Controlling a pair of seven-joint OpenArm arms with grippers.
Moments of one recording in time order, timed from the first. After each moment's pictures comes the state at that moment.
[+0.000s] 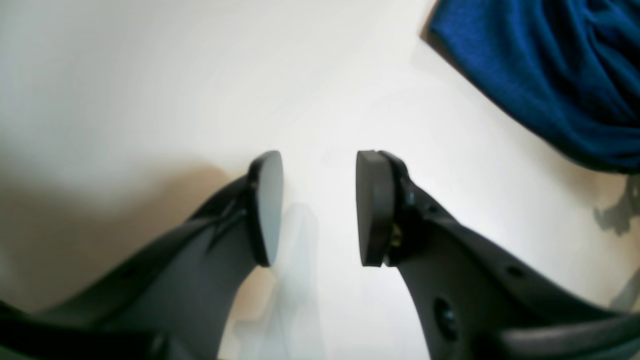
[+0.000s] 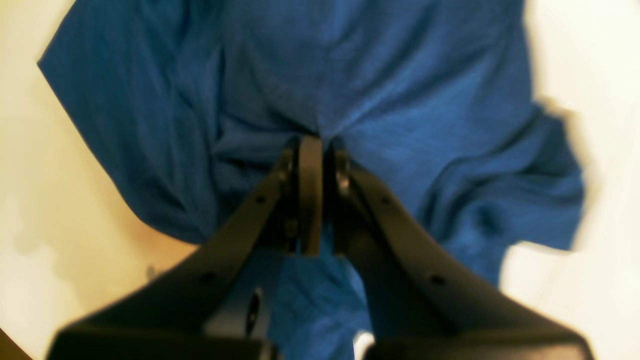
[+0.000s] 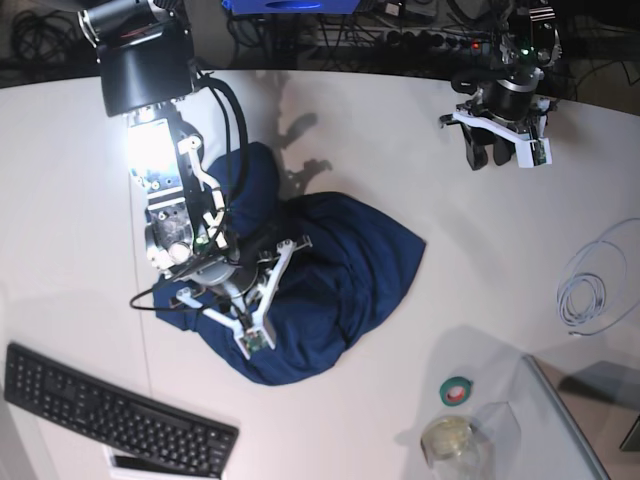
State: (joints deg) left arm 29.7 -8.2 -14.1 91.3 -19.0 -7.2 13.6; right arm 8.0 -4.3 -11.1 84.2 -2.1 13.8 -49.4
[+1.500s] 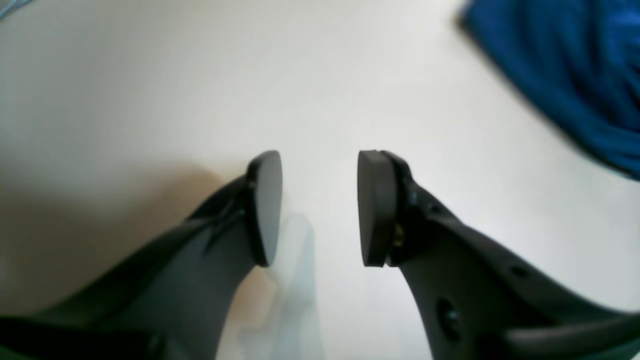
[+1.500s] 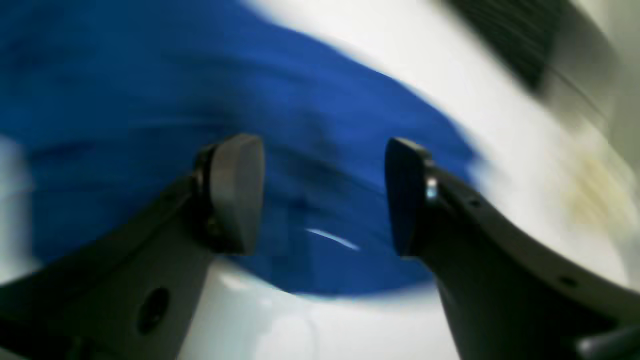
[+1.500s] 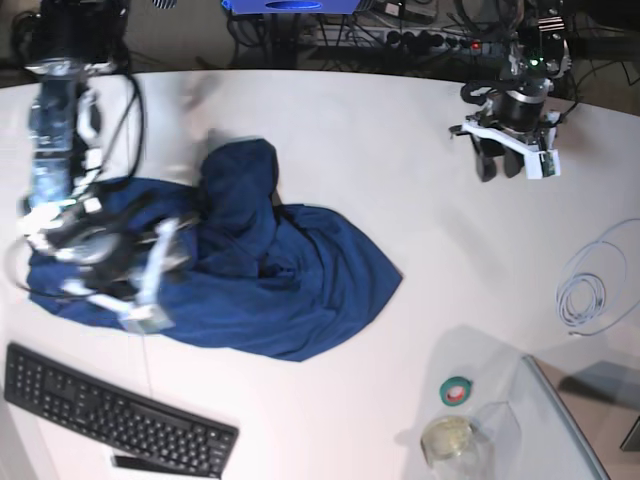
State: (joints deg) left arm 28.3 -10.3 -14.9 91.2 -19.3 -7.1 13.7; right arm -0.7 4.9 0.8 101.9 -1.9 30.1 -53.6
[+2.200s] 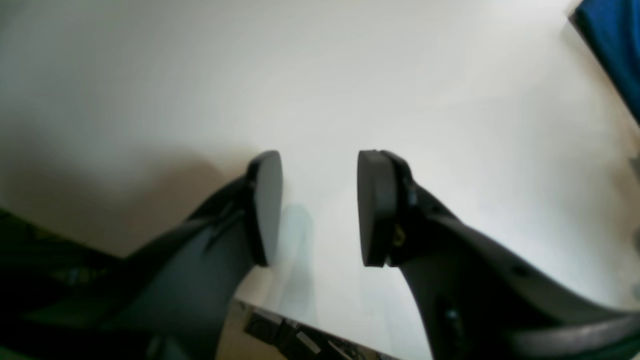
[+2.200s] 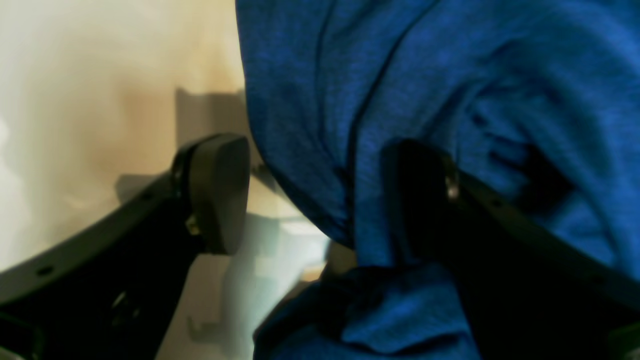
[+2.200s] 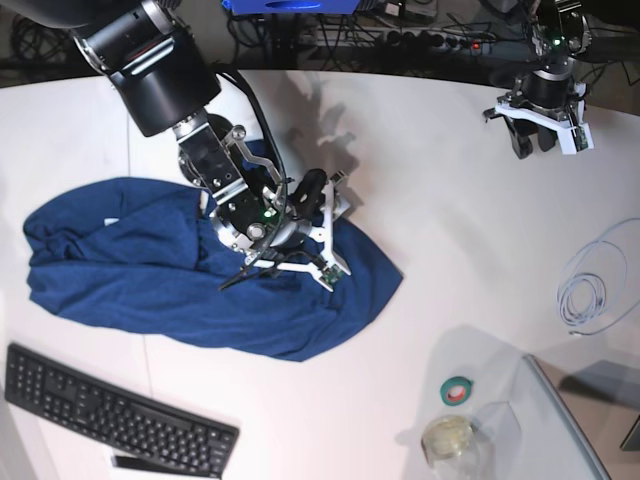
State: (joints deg) left arm 31.7 -8.5 -23.3 91.4 -19.2 -7.1 13.6; right arm 12.4 -3.7 -28.8 62.7 -2.4 16.4 -44.1
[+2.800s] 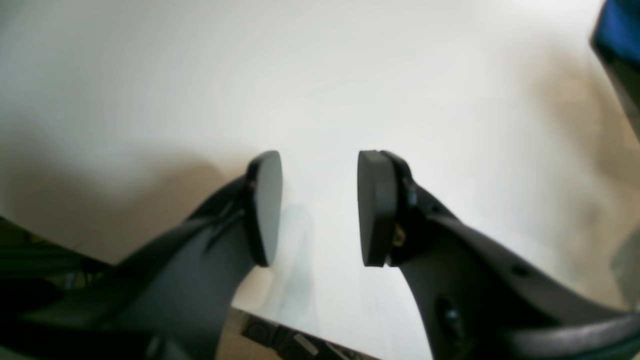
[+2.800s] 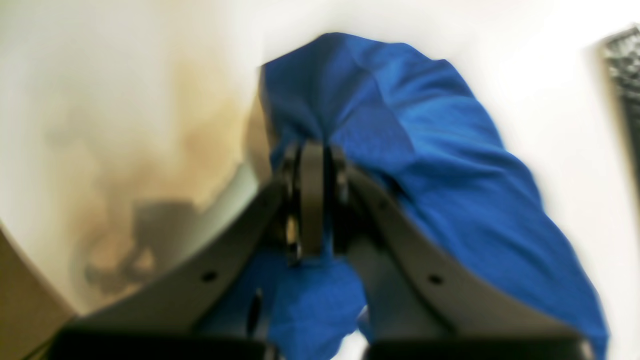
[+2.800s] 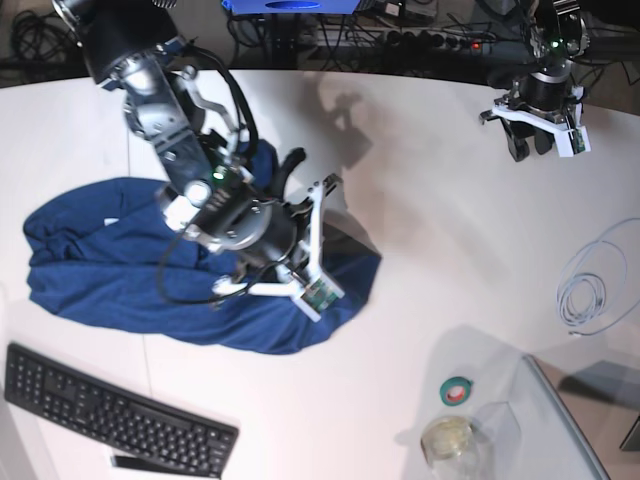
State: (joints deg) left arm 31.0 -8.5 -22.7 91.3 -19.0 -7.3 13.6; right arm 2.6 2.8 -27.3 104.1 -2.1 16.6 -54.7
